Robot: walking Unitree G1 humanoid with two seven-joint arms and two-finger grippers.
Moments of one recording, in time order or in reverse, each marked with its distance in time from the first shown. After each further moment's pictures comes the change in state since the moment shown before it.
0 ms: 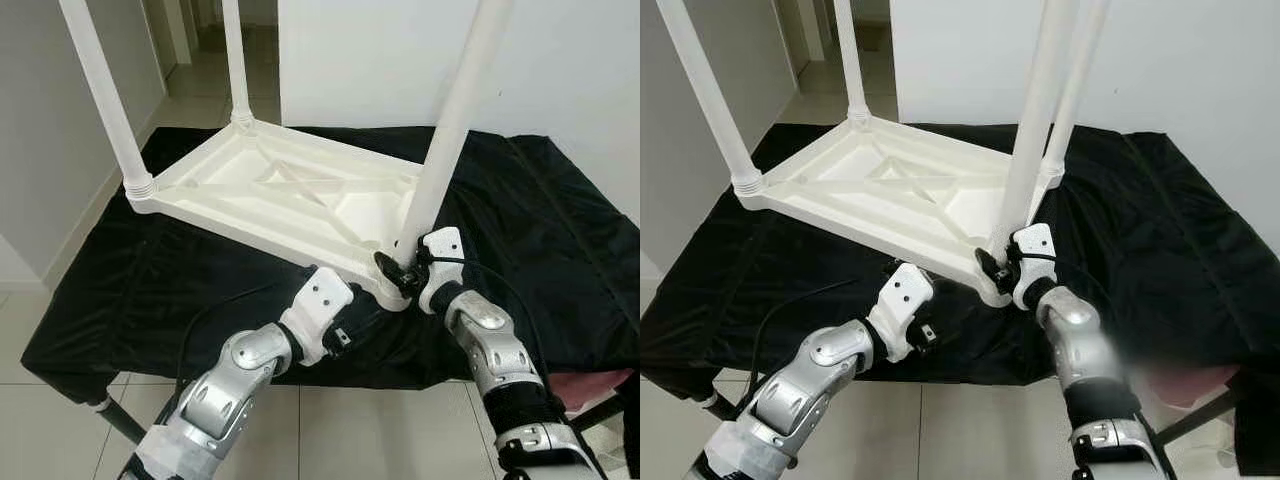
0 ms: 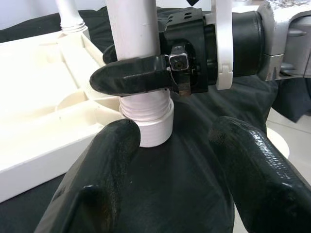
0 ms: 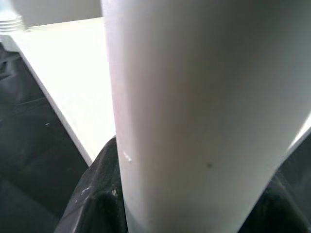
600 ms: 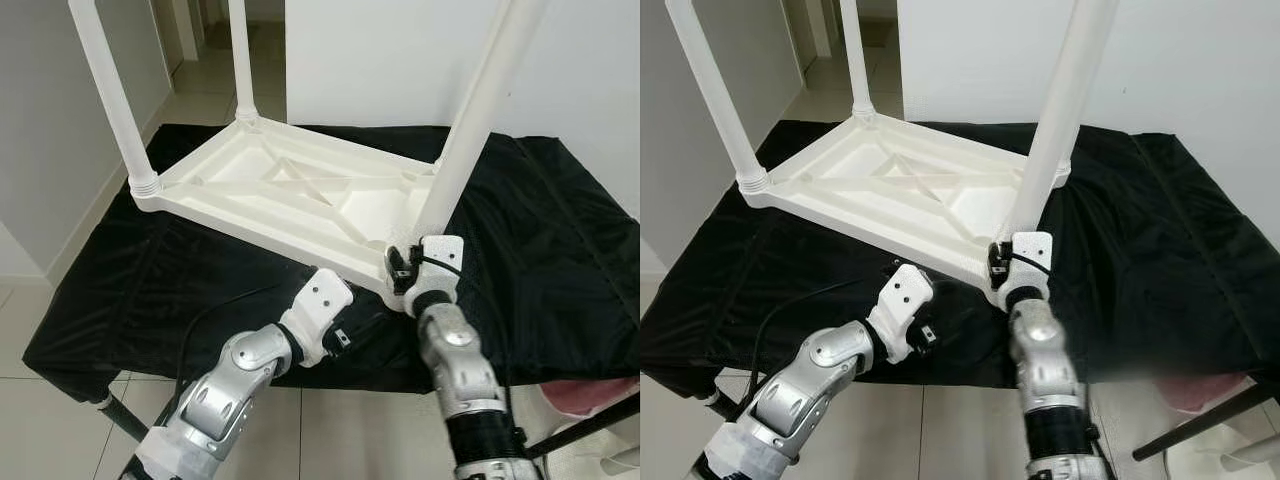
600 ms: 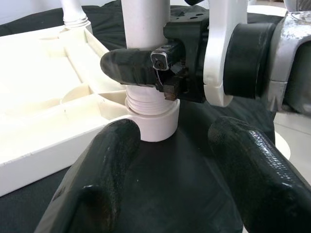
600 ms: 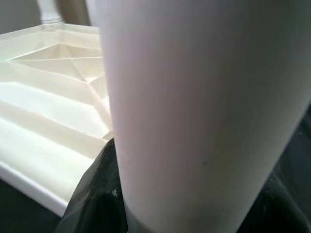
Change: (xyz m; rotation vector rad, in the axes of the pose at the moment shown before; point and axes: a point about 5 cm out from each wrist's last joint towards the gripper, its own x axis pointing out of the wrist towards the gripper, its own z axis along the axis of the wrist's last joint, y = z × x) left arm 0.000 -0.001 -0.001 -0.006 -0.001 -0.001; right arm -0.007 0.032 -0.001 0.121 -0.005 -0.464
